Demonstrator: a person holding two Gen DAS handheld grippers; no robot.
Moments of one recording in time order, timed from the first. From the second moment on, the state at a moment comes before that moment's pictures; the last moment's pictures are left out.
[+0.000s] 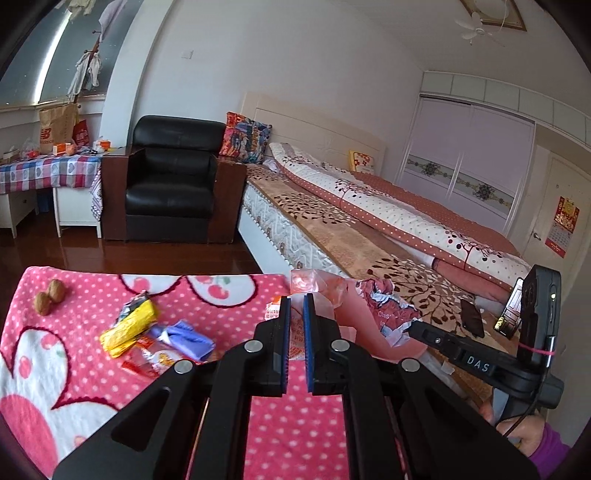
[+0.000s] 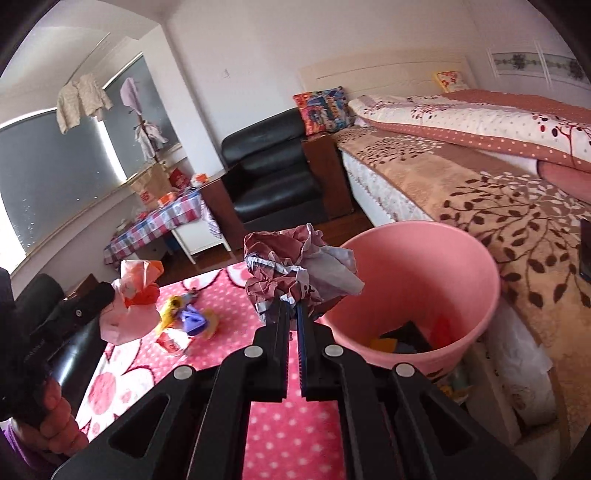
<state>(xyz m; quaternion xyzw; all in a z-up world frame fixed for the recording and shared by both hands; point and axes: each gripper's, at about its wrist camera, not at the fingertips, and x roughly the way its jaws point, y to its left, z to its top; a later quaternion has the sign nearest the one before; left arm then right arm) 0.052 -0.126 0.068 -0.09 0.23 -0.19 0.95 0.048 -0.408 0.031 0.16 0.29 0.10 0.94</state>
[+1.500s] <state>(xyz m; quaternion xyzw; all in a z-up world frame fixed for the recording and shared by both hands) 0.098 -0.213 0.038 -0.06 0.29 -0.24 0.92 0.062 -0.417 0.008 0.15 0.31 0.05 0.94</state>
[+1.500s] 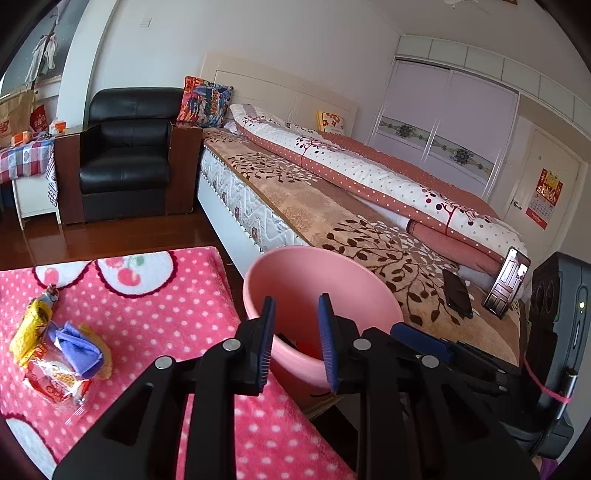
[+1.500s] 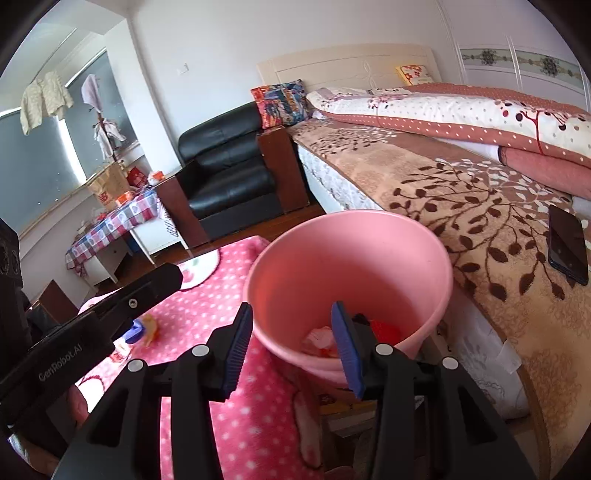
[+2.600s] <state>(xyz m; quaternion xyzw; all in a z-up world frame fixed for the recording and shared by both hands) 0.012 -0.002 0.094 -0.12 0.20 -0.06 0.97 0.014 -0.291 0.017 0.11 0.32 0.17 0.92</state>
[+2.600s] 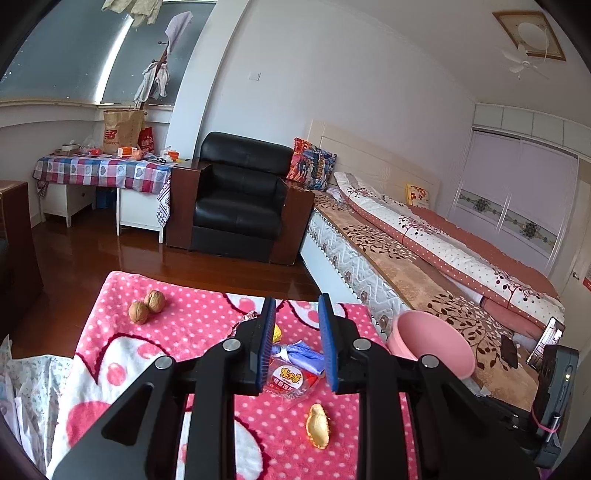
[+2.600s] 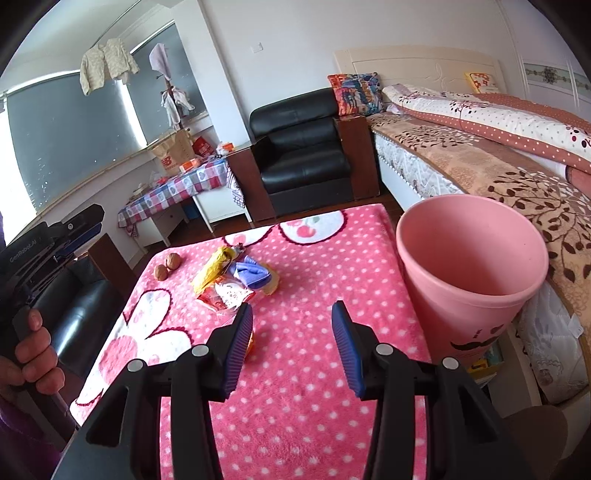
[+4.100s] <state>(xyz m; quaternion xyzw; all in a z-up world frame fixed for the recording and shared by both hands) 0.142 0.014 -0.049 0.02 0.40 -0.07 0.91 0.158 -0.171 -0.033 0.01 0.43 0.26 0.87</state>
